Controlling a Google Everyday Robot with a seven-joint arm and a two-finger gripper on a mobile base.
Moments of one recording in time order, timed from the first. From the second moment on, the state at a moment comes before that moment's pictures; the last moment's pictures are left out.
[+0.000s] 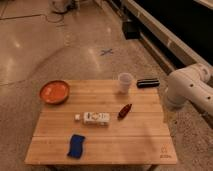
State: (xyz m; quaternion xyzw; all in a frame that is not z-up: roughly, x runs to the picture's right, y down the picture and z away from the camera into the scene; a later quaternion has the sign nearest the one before) arm 0.285 0.106 0.684 -0.28 0.02 0.02 0.96
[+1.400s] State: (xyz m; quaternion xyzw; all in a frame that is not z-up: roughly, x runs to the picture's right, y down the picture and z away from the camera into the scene) arm 0.286 0.106 0.685 -0.28 0.02 0.02 0.96
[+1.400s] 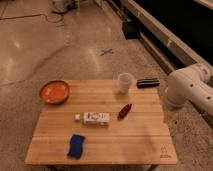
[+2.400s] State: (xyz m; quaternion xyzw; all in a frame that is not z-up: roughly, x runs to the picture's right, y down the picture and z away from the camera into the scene) arm 0.153 0.116 0.750 -0.26 0.09 -0.13 0.95
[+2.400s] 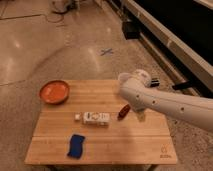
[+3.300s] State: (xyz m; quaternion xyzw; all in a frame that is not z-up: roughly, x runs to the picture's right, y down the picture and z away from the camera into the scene) arm 0.017 0.132 0.804 -0.29 0.07 -0.19 0.93
